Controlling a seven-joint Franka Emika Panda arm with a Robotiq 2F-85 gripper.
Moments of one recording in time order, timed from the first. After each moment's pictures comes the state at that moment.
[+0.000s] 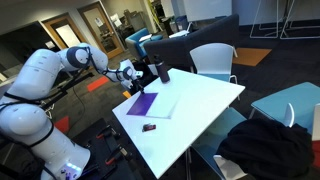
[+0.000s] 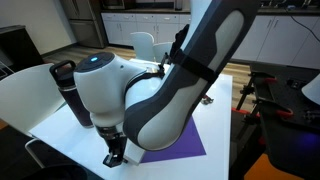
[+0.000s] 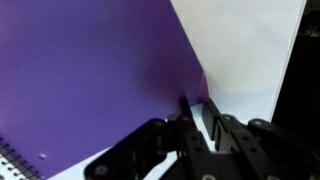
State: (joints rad) arm 0.57 1.06 0.00 -1.48 -0.04 2.60 0.59
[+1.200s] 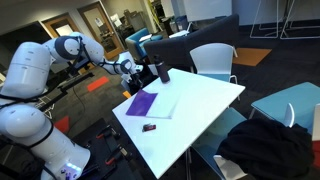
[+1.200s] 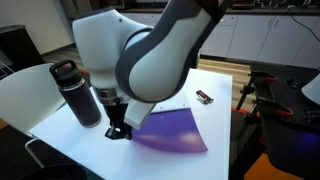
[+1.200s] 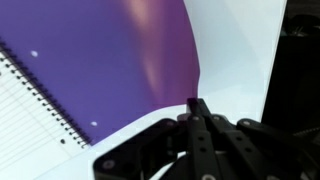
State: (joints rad) arm 0.49 0.87 0.03 -1.63 0.00 2.54 0.51
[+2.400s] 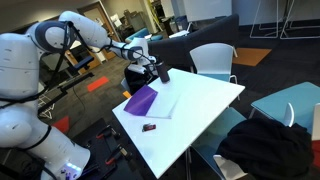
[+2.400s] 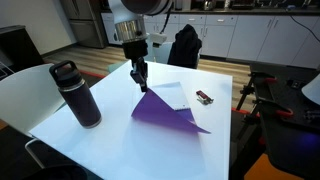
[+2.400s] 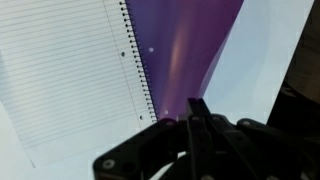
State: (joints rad) arm 0.07 0.68 0.20 -1.72 0.11 2.25 -0.15
